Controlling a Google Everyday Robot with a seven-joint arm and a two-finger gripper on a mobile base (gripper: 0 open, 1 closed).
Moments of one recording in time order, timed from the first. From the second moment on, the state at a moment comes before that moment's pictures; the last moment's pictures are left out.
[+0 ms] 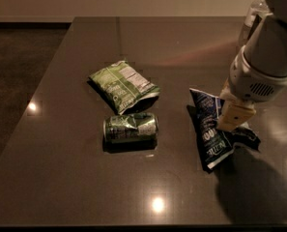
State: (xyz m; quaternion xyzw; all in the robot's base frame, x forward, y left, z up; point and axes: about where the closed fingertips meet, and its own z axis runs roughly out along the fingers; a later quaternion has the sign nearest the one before) arm 0.442 -0.186 0.897 -0.61 0.79 -0.01 0.10
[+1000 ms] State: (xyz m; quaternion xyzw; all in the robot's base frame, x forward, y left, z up) arm 0.518 -0.140 0.937 -0.66 0.74 -0.02 0.13
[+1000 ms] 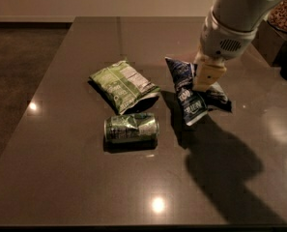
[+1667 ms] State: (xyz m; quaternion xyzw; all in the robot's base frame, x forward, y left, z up) arm 0.564 -0.099 0.943 -0.68 0.72 0.03 0.15
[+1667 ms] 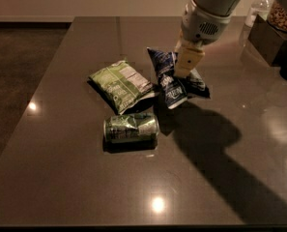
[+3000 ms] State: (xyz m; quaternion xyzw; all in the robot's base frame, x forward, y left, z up) arm 0.586 -0.075 0.941 -0.69 0.70 0.04 0.17
